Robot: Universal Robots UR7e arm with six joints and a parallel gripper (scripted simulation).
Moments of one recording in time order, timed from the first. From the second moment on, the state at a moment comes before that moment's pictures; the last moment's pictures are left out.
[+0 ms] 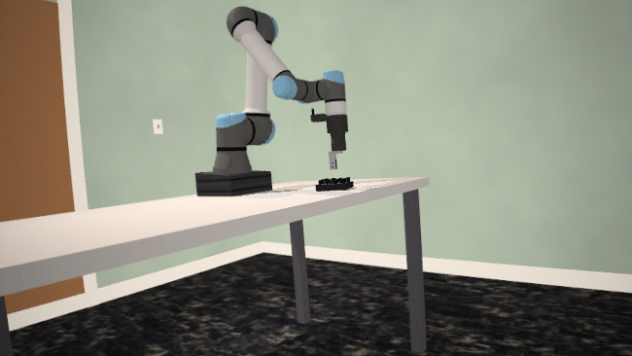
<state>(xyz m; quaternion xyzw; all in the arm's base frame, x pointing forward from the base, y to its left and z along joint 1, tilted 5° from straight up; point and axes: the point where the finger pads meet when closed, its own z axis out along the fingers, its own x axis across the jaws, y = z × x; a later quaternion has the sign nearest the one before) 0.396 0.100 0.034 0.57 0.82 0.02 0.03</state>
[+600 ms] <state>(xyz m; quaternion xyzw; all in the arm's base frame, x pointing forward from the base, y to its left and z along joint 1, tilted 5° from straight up) 0.409 0.086 0.040 0.74 0.67 0.03 0.03</state>
